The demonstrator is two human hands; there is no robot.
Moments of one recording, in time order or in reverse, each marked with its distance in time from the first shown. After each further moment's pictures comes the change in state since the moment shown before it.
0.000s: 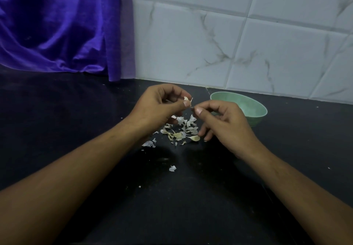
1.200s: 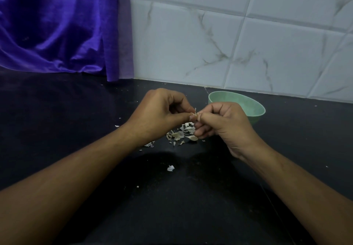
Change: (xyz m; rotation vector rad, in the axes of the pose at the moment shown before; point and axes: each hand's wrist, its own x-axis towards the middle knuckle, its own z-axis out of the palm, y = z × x) left_hand -0.003 0.000 0.002 0.408 -0.081 0.283; right_hand -0.004 -0.012 0.002 0.288 0.013 0.201
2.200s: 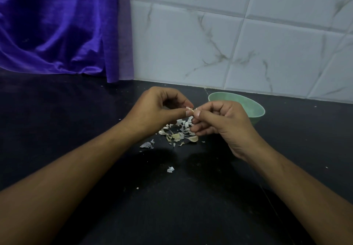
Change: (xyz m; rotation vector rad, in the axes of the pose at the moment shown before) left_hand 0.005 -0.006 -0.007 -0.166 -0.030 -0.082; right_hand 0.001 -0.002 -0.003 0.037 -0.045 -0.036
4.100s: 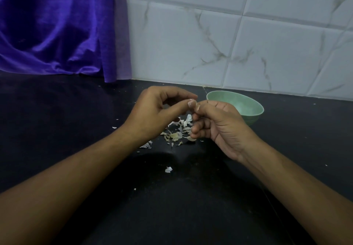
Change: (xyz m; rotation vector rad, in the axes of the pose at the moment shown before) left_hand -0.006 0.003 0.012 -0.096 0.095 0.074; right_hand -0.001 -0.005 0.010 0.239 -0.056 0.128
